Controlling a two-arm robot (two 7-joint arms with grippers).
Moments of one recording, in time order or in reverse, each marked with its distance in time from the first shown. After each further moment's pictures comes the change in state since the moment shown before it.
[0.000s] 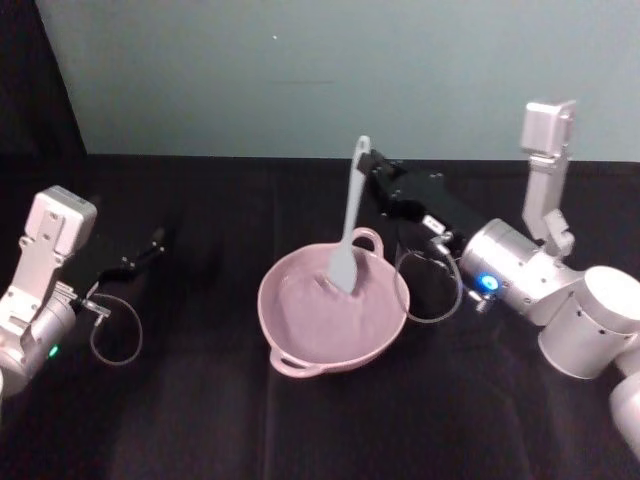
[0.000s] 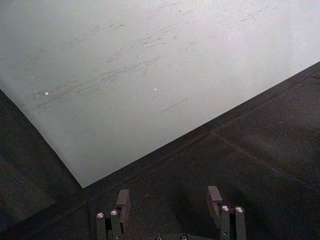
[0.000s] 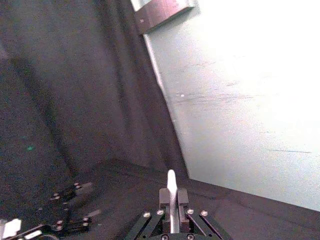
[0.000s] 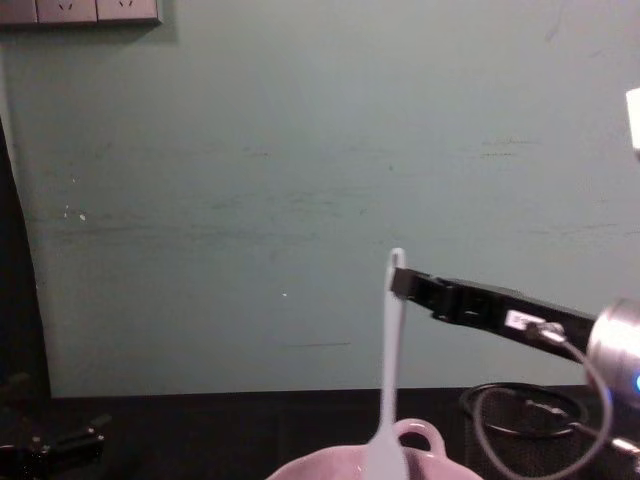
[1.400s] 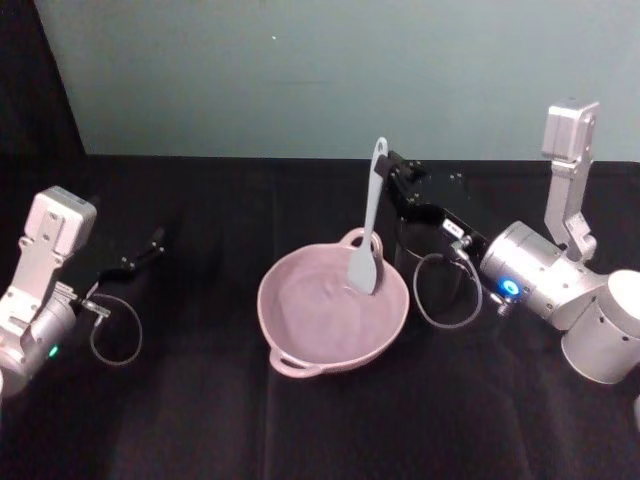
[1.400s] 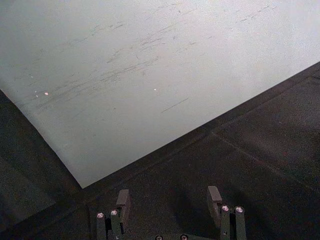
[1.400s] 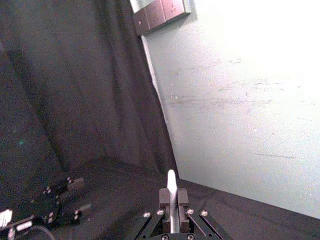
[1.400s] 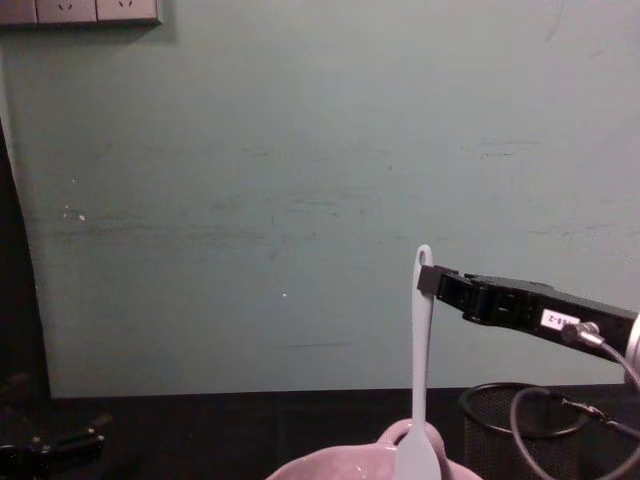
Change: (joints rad) left arm 0.000 0.000 0.000 0.000 0.000 0.000 0.000; right arm -0.026 0.049 0.013 -0.042 -0.019 -0.016 0.001
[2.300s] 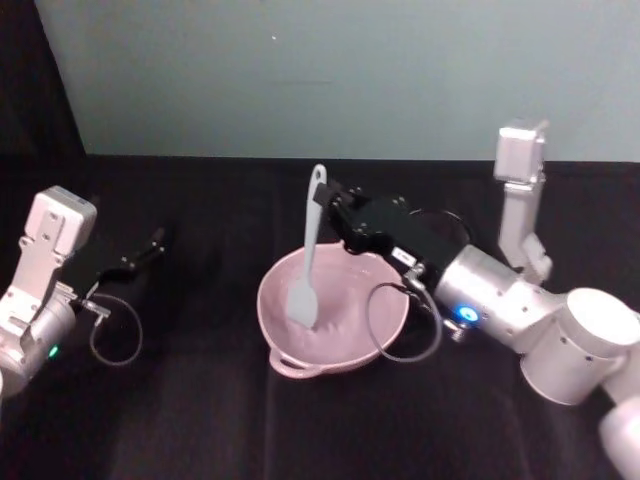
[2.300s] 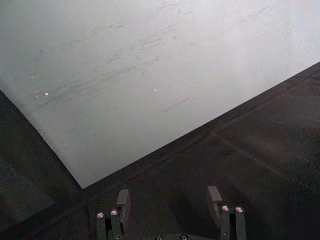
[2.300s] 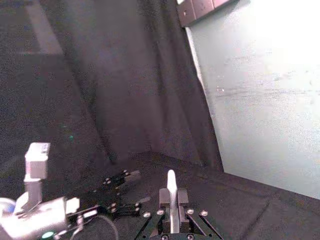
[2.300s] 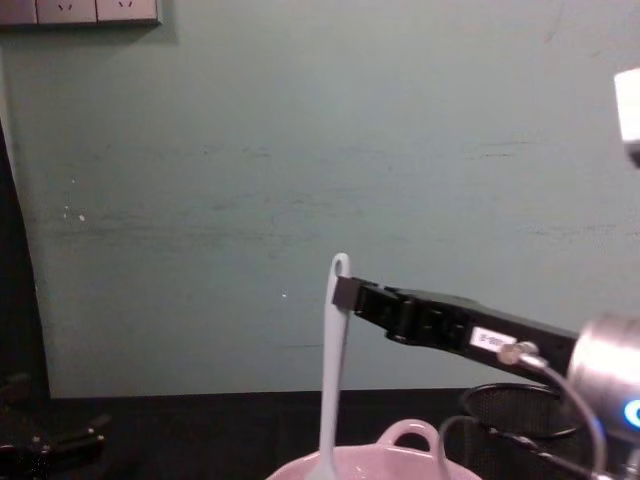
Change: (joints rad) left arm 0.000 0.000 0.000 0.000 0.000 0.000 0.000; right arm -0.037 -0.009 -0.078 -0.084 0.042 0.025 0.053
